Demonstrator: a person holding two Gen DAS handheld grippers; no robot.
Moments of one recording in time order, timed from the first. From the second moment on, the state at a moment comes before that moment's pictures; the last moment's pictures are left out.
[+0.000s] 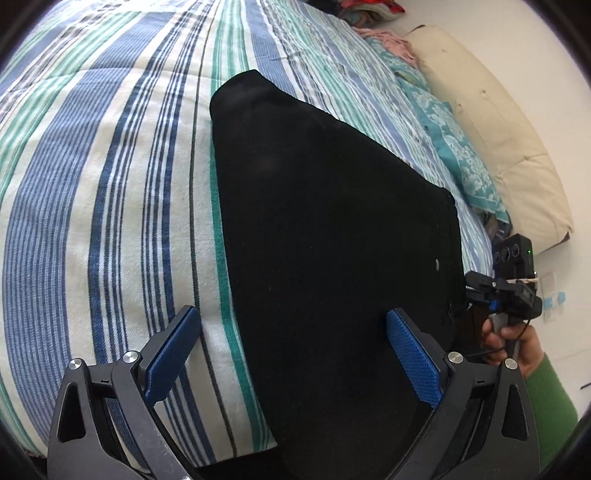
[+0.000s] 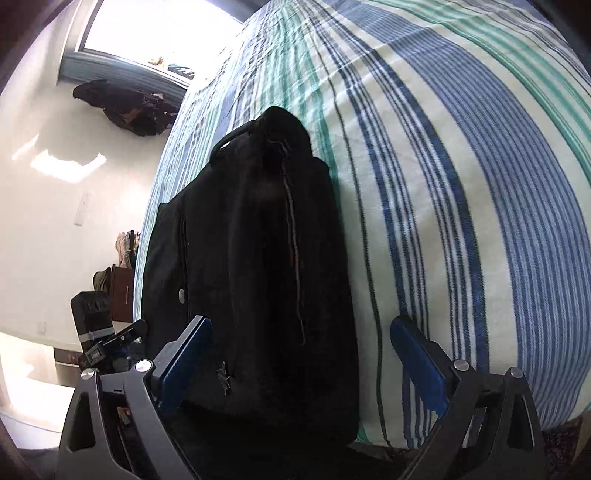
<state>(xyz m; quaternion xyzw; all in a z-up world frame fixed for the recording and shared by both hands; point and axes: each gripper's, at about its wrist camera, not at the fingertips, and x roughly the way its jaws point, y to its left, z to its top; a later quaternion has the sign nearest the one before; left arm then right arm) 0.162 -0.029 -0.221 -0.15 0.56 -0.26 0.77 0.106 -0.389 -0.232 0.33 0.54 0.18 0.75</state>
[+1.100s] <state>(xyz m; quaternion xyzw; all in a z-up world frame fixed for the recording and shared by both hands) 0.335 0.043 -0.088 -0.13 0.44 -0.21 0.87 0.298 -0.233 -0.102 0.27 0.38 0.28 0.84</state>
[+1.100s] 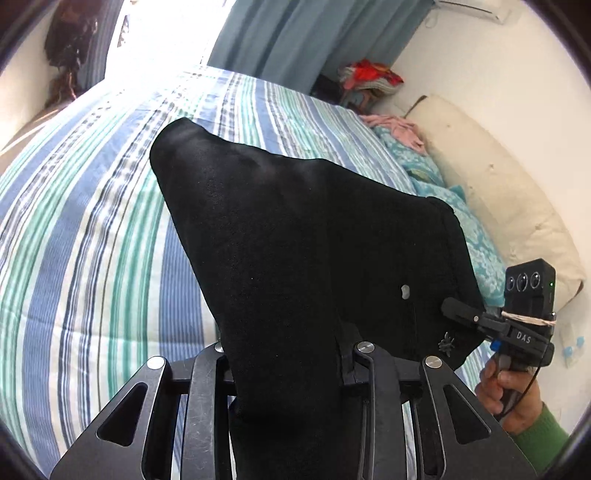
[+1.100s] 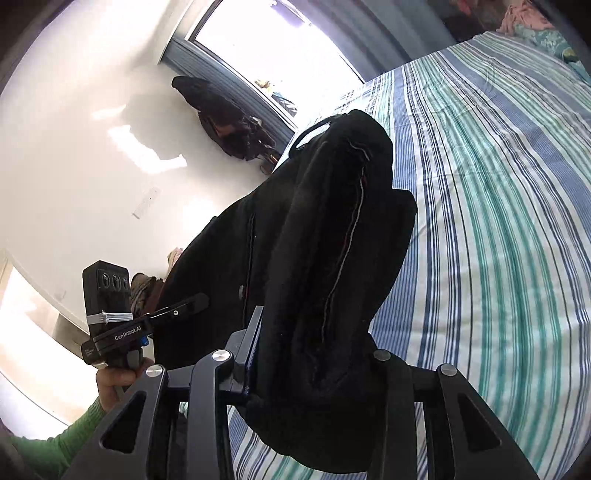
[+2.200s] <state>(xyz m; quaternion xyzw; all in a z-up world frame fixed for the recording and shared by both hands) 0.133 0.028 -0.101 0.03 0.41 -0.01 0.91 0.082 -0.201 -0.104 0.09 0.37 -0.01 0.93</state>
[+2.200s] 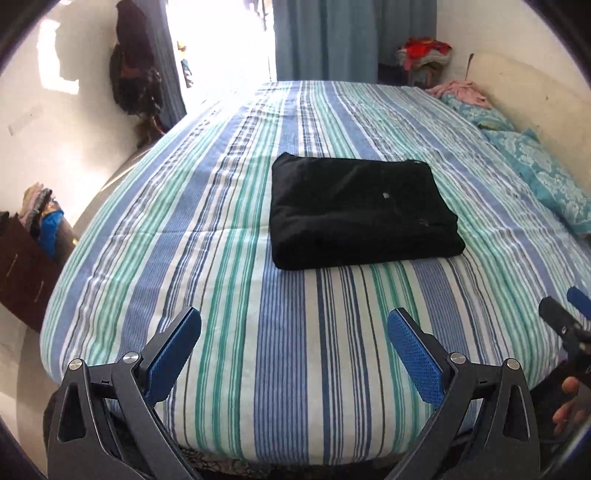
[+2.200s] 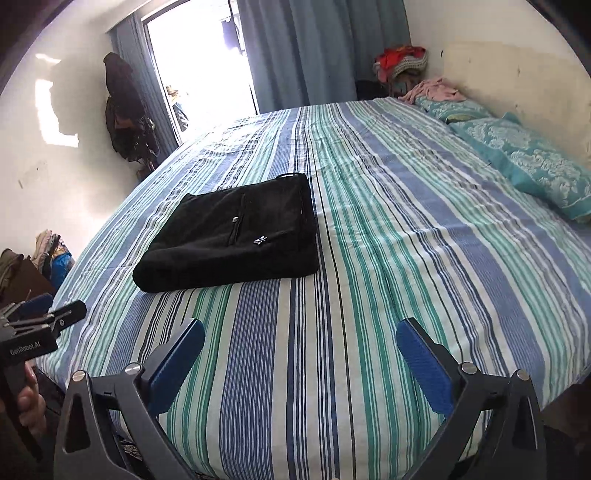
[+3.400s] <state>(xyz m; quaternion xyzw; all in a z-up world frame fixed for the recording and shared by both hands) 0.061 0.035 -0.041 0.02 0.39 0.02 0.92 0.012 -0.128 -0.014 0.01 0.35 -0.02 0.94</state>
